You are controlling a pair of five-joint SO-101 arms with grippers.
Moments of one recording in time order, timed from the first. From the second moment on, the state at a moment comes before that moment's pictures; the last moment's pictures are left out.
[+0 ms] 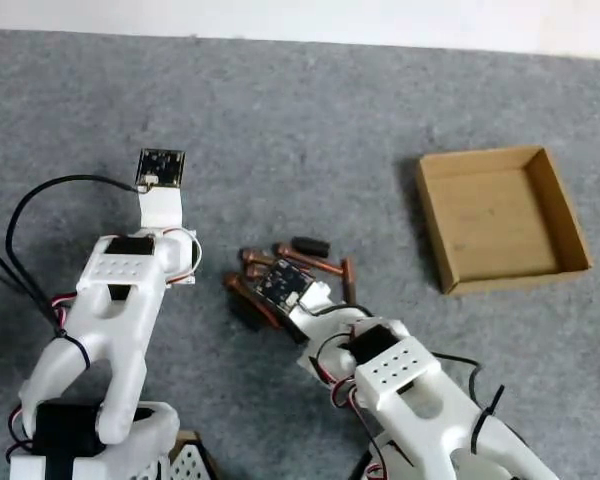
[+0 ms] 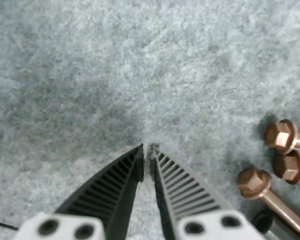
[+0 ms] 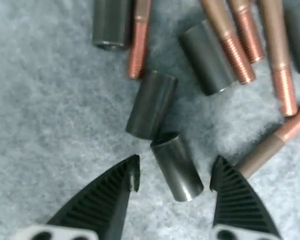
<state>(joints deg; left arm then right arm) -5.7 -17.5 51.0 39.8 4.5 -39.6 -39.6 72.4 42.5 23.7</state>
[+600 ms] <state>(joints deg) -5.7 -17.5 51.0 39.8 4.5 -39.6 -31.0 73.5 39.7 24.0</state>
